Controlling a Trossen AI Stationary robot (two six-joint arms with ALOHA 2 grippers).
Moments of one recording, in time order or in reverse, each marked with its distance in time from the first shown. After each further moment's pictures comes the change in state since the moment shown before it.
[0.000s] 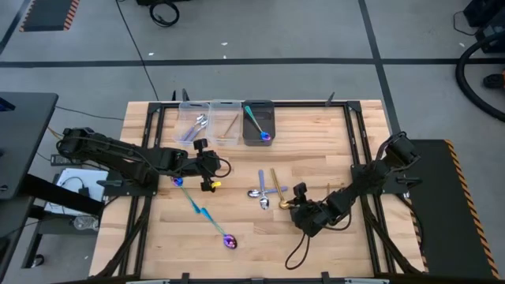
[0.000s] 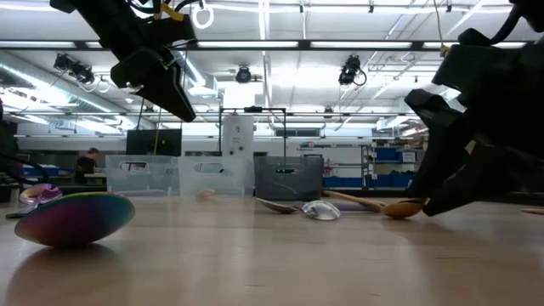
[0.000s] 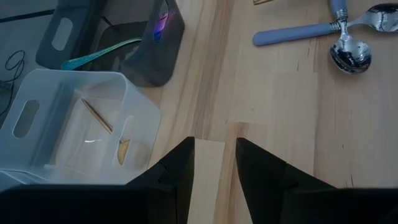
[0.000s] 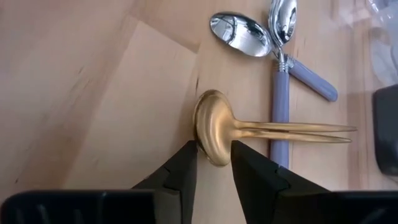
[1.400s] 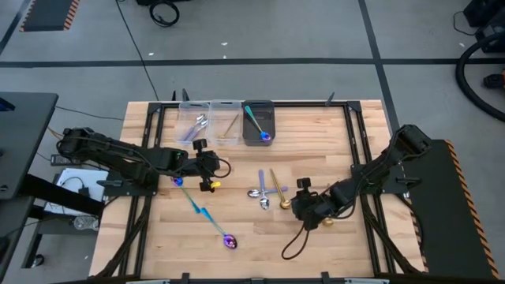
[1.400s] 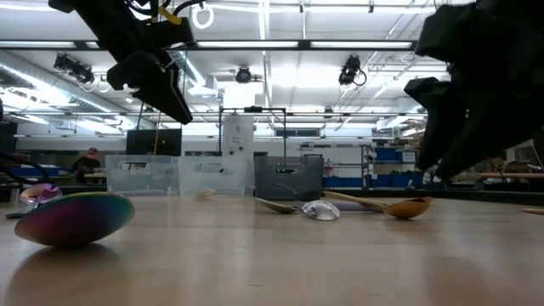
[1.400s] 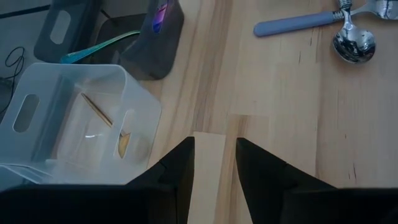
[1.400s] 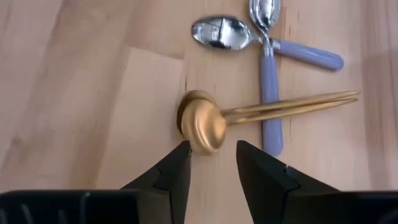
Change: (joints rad) left arm 0.000 0.000 0.000 -0.027 0.000 -0.002; right arm -0.054 -0.170 0.058 -0.233 -0.185 0.187
